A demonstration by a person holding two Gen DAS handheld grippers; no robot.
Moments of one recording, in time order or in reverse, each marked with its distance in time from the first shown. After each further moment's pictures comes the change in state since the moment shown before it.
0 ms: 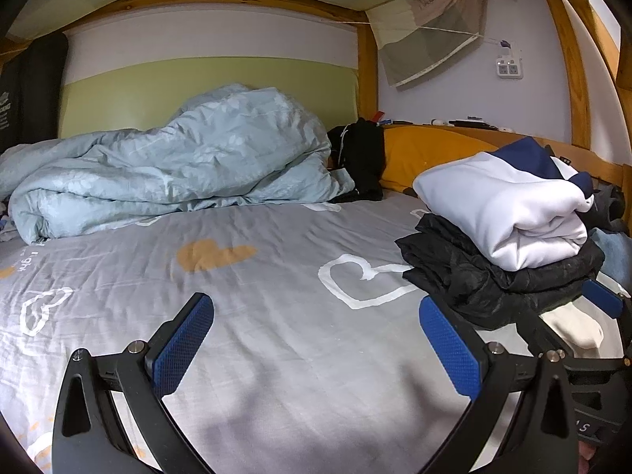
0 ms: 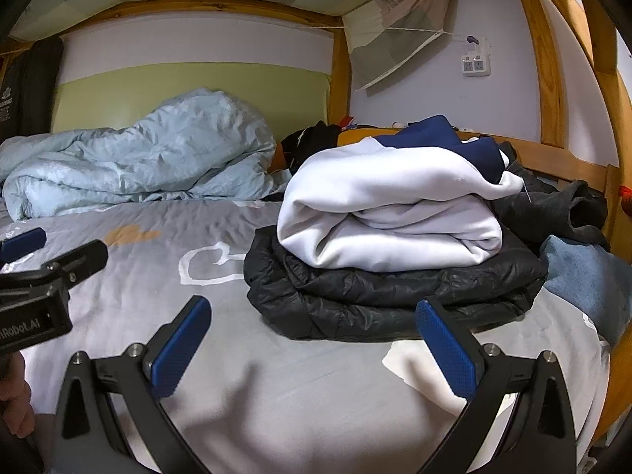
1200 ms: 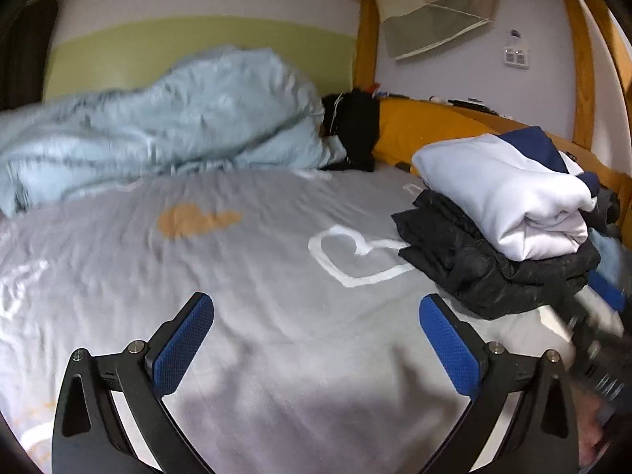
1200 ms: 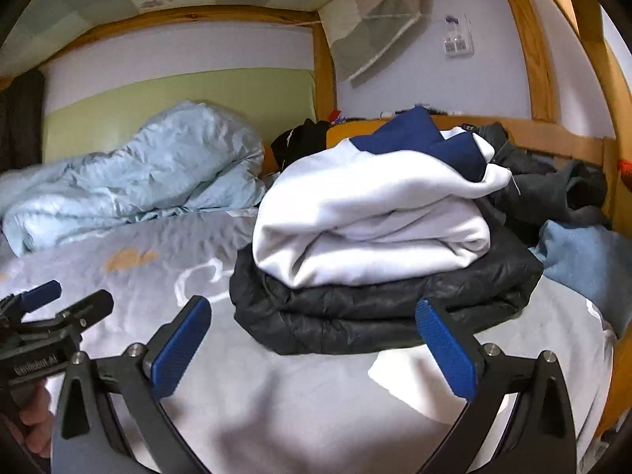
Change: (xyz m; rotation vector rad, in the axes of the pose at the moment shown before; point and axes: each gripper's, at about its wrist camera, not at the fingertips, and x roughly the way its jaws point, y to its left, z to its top) left arm 0.027 0.012 -0.001 -0.070 0.134 -0.073; right arm 0.008 -0.013 0.009 0.077 0.017 0.006
